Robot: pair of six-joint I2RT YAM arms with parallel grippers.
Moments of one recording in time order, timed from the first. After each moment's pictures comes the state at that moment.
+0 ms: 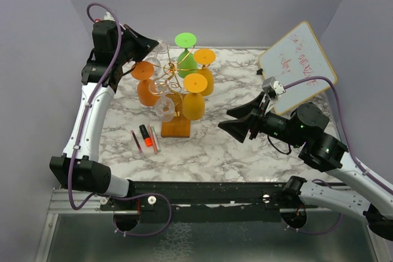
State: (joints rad) left arm -0.11 1.43 1.62 -0.46 0.27 -0.90; right arm 0.92 0.78 0.99 -0.17 -0.18 0.34
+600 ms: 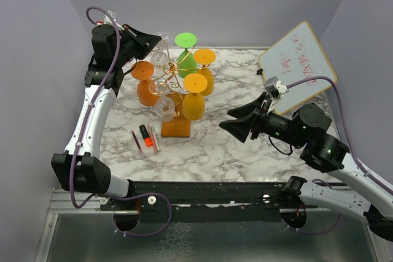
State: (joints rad) left arm -0.10 1.41 1.49 -0.19 0.40 -1.04; right arm 0.92 0.77 0.99 -0.17 -0.17 0.38
